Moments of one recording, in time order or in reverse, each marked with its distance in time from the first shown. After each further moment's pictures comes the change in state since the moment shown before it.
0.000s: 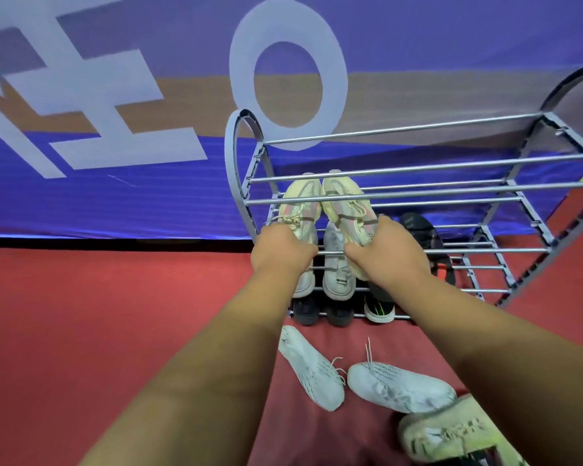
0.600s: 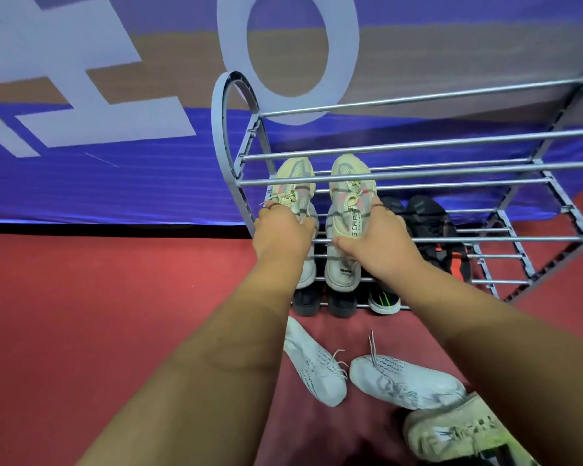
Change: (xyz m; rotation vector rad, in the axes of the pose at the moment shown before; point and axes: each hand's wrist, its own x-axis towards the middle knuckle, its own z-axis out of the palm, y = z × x) left_hand 0.041 -0.006 0.047 -0.056 0.078 -0.004; right_hand 0.025 0.010 0.043 0.123 -0.103 -0.049
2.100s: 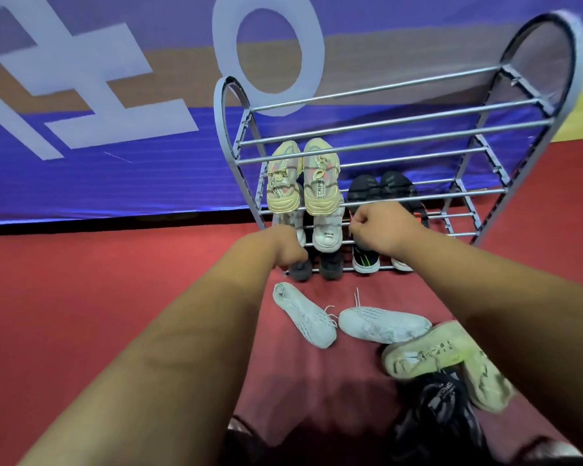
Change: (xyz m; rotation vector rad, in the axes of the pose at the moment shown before) left_hand -0.104 -0.012 -0.065 0.279 -0.706 0.207; right_hand -0.096 -0.001 -0.075 -0.240 -0.174 -0.066
